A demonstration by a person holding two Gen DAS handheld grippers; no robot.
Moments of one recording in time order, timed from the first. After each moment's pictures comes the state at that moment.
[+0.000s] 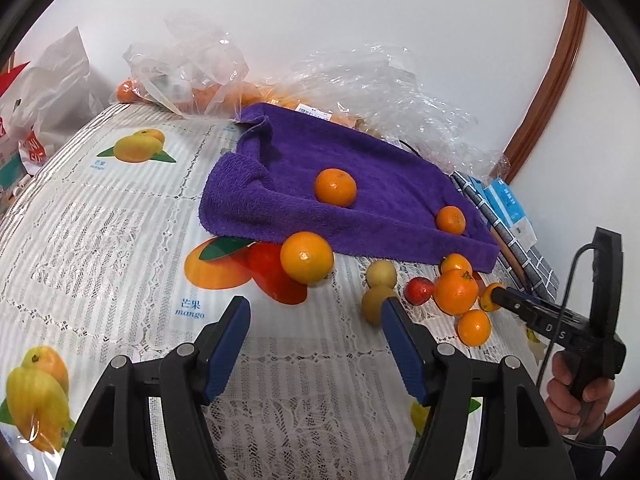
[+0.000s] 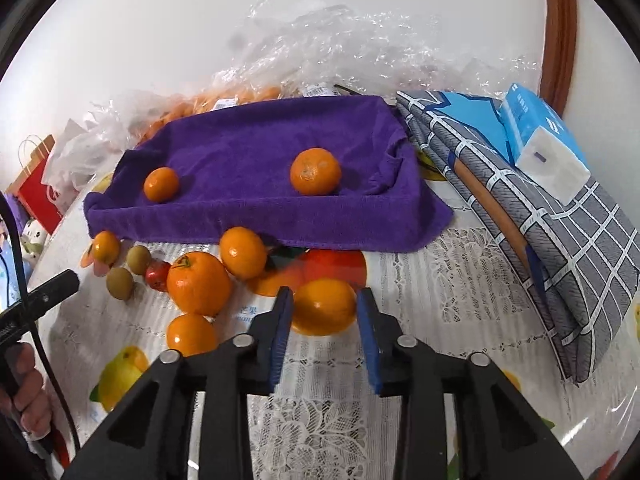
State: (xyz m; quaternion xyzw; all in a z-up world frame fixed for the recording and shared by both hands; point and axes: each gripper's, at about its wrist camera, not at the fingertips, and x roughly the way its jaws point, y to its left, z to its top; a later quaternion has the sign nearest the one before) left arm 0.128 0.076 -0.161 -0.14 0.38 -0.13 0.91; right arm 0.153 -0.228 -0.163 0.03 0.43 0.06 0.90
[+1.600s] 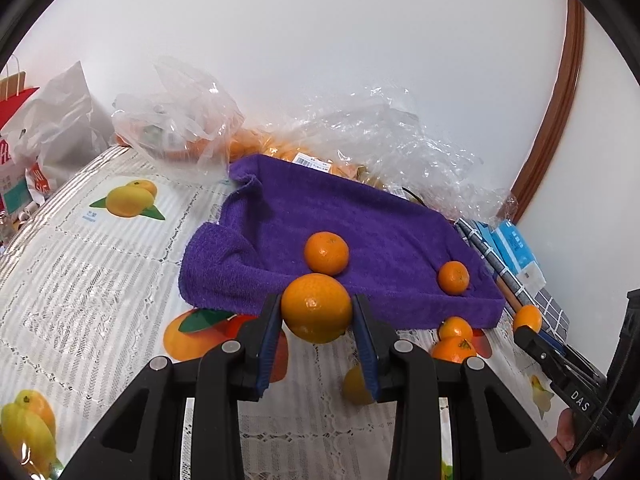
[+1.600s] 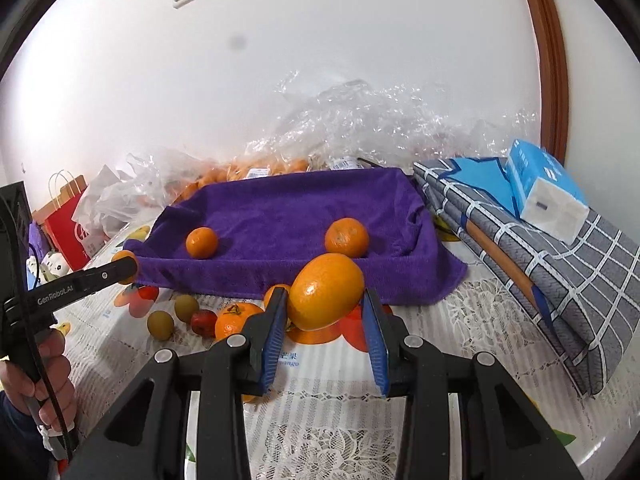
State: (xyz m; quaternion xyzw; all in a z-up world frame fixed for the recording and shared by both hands) left arm 0.150 0.061 -0.140 -0.14 0.30 -0.09 0.94; right arm 0.120 -0.219 -0.142 0.04 0.29 0.09 0.95
